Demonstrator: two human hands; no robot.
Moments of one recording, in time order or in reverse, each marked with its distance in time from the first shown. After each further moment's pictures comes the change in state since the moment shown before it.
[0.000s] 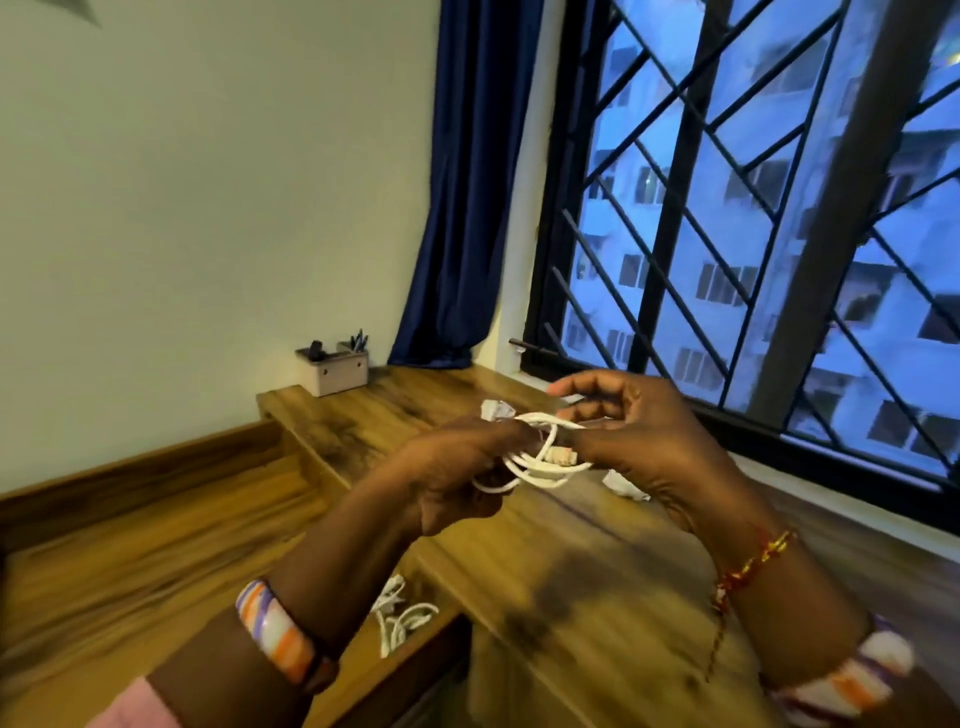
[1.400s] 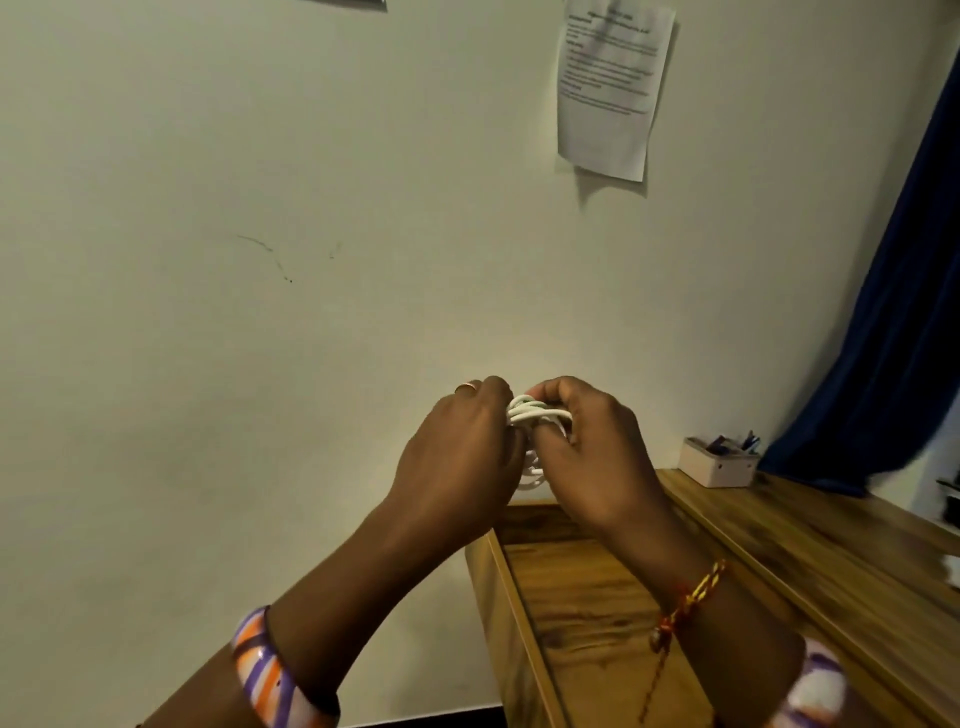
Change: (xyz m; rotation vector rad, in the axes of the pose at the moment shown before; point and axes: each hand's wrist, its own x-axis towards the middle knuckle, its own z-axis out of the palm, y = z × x) left_hand -0.400 0.006 -0.330 1.210 1.175 0.477; right_hand -0.090 -0.206 0.489 -0.095 -0.200 -0.669
